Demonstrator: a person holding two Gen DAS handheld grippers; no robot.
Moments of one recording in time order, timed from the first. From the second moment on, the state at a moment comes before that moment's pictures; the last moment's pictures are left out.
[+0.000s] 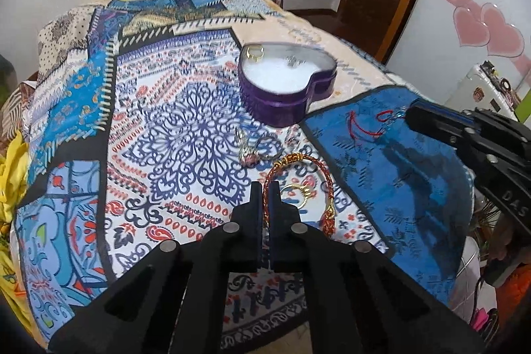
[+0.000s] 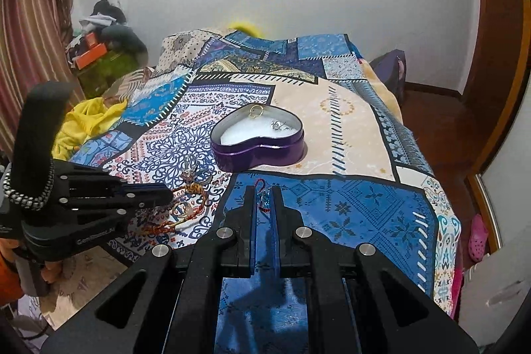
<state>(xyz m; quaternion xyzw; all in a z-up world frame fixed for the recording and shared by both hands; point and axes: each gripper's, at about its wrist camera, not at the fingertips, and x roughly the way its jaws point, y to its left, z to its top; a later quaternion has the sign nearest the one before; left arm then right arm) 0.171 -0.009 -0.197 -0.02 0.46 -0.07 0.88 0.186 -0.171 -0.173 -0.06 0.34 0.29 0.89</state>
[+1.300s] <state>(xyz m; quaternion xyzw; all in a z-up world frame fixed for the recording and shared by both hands) 0.232 0.013 -0.136 -0.03 0.39 -0.04 0.92 0.228 -0.149 -0.116 -0.03 0.27 0.30 0.91</state>
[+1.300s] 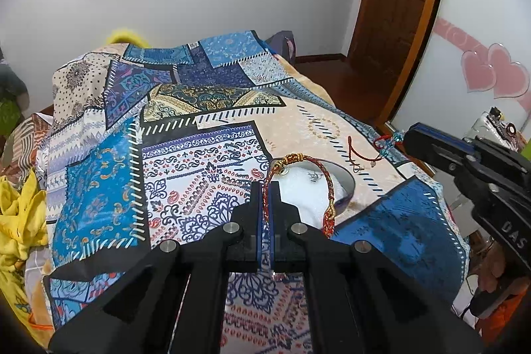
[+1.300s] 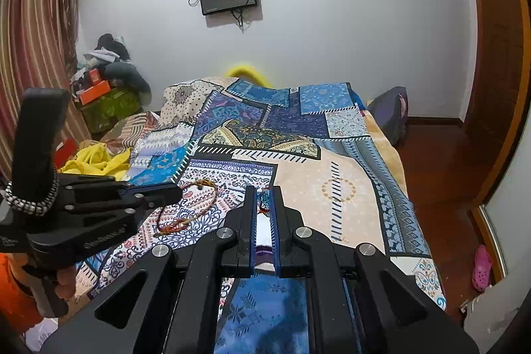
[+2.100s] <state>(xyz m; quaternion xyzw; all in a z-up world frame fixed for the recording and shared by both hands) 0.275 -0.010 -0.179 -0.01 0.44 -0.06 0.89 0.280 -0.128 -0.178 -0.05 0.38 0.31 0.87</state>
